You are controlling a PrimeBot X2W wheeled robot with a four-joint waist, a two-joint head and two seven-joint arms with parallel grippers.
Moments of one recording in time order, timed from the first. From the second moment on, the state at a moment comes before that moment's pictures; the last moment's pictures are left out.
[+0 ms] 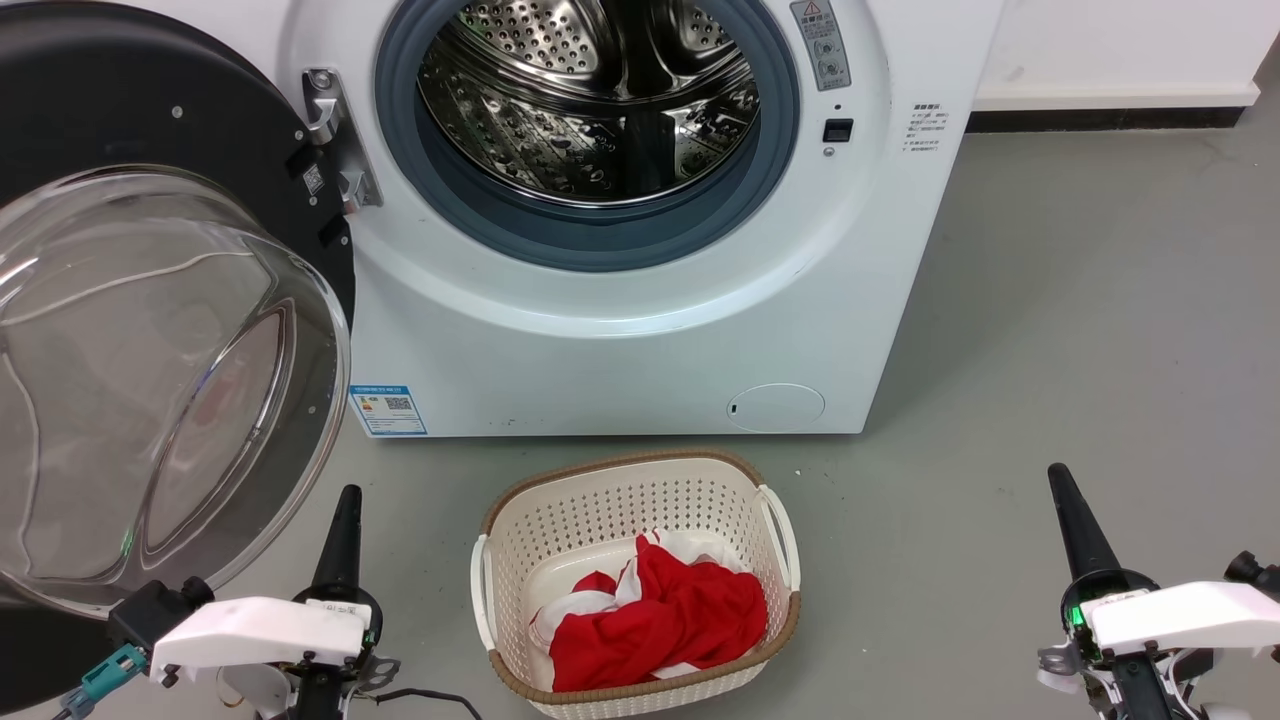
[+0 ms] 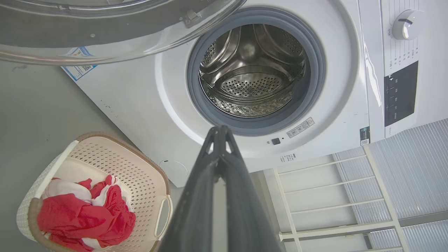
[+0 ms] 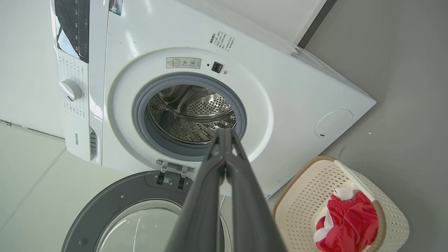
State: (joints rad) left arm -0.08 0.06 0.08 0.22 -1.16 -0.10 0.01; right arm -0.06 -0.08 -0.04 0.20 1.20 0.13 -0.01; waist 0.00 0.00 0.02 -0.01
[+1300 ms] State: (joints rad) left arm -0.10 0.05 0.11 0.24 -1.51 -0.12 0.09; right arm -0.09 -0.08 -0.07 0.23 1.54 0.13 0.06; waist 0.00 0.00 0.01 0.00
